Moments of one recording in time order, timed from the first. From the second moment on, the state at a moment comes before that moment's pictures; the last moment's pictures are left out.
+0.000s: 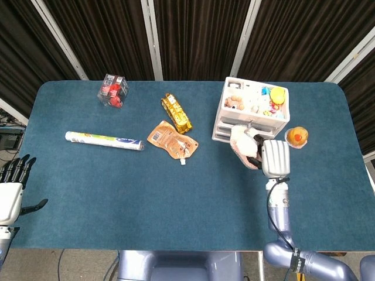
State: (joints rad) left arm -0.12 -1.15 -0.06 -1.63 1.44 1.45 0.12; right arm 0.52 -1.68 0.37 -1.44 -1.24 1.43 -0.35
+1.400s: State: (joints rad) left arm -0.12 -1.15 -0.06 -1.64 1.44 1.45 0.11; right arm 0.52 -1.71 0.38 -1.40 -1.22 1.44 -0.35
